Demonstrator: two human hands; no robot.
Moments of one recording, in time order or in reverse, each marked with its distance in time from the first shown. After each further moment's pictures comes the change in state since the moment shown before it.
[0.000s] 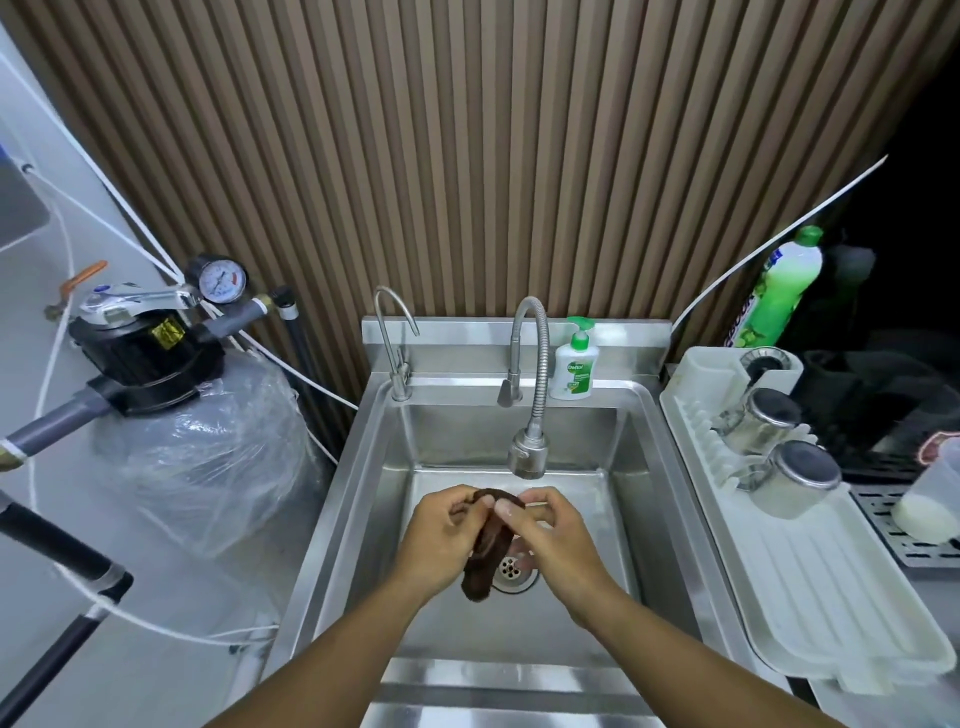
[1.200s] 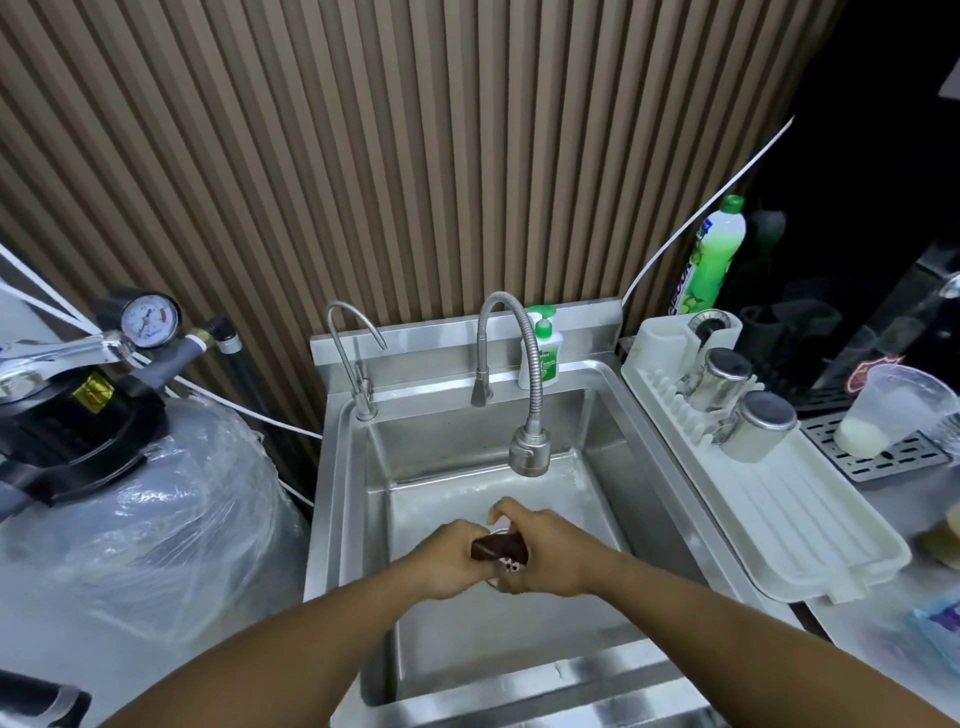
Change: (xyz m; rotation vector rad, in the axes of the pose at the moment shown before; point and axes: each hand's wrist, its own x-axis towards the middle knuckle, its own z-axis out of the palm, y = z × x) left_hand 0.051 -0.054 -0.026 0.509 -0.685 -0.096; right_hand 0.032 0.015 0.011 -0.939 -0.282 -0.168
